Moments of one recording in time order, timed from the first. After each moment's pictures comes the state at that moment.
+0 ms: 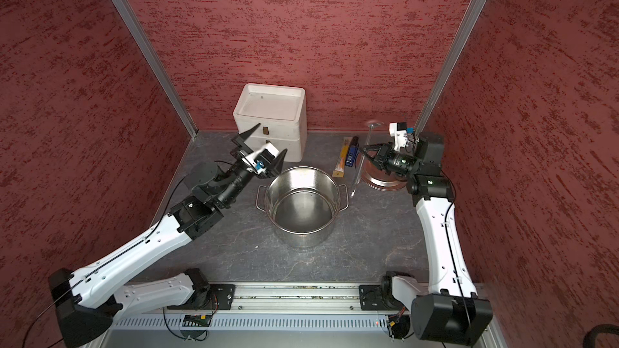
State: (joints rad) left arm -0.72 1.09 1.08 0.17 -0.22 0.66; right arm -0.13 1.12 1.15 -0.43 -0.96 0.77
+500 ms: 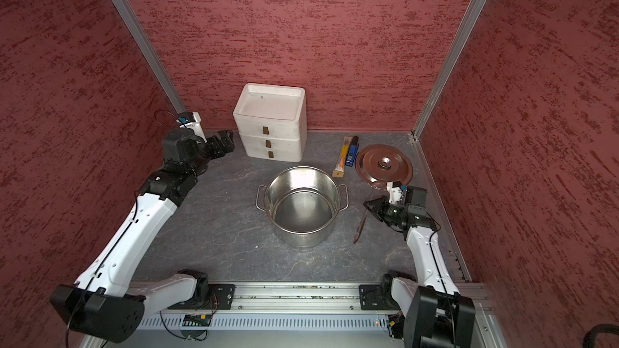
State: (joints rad) left arm -0.18 1.15 1.20 -0.38 -0.14 -0.42; right arm -0.24 1.04 0.54 -0.40 -0.83 0.52
